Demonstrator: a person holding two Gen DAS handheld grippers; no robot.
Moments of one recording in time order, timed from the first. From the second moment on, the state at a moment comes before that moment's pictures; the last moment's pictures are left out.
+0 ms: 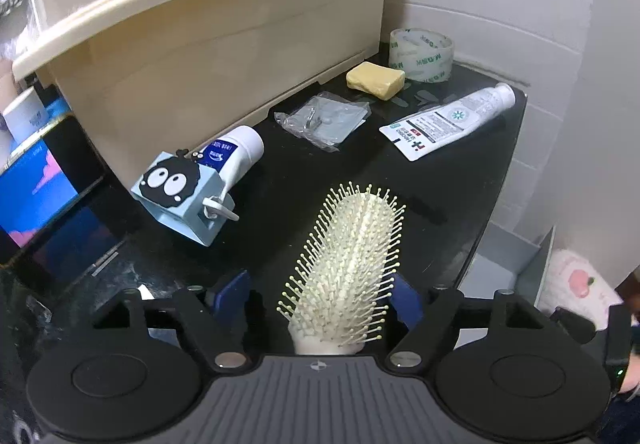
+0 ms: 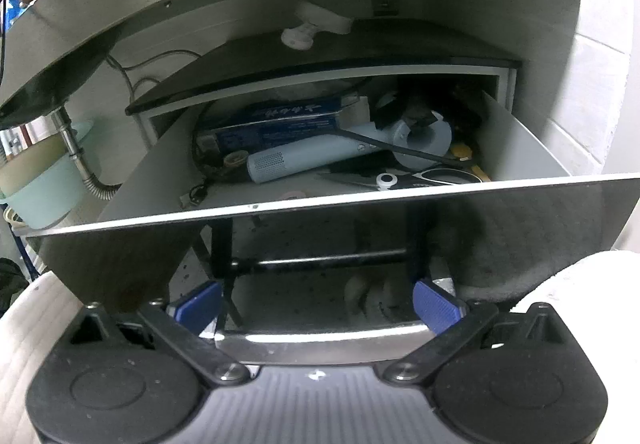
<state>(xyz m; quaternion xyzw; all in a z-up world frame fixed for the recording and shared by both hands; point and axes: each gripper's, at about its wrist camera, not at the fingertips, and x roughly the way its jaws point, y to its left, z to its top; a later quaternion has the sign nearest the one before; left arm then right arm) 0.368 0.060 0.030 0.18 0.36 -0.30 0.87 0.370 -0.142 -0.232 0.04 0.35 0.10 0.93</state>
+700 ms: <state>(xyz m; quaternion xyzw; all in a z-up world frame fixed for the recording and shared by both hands) 0.314 0.029 0.023 0.20 0.30 -0.28 0.89 0.367 -0.141 -0.230 0.05 0.34 0.10 0.93</state>
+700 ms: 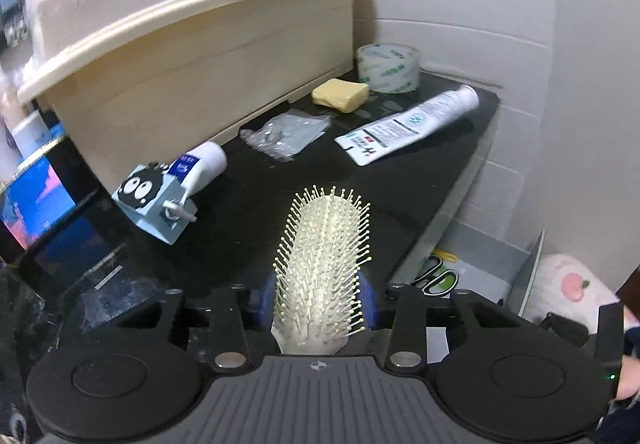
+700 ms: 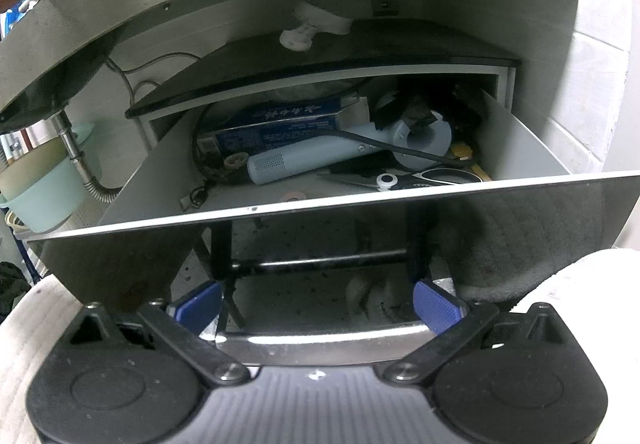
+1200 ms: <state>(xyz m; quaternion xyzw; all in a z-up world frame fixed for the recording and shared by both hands) 0.249 -0.063 -0.002 0.28 0.26 -0.37 0.84 0.368 -0.143 -0.230 0.05 0.34 0.10 0.93</state>
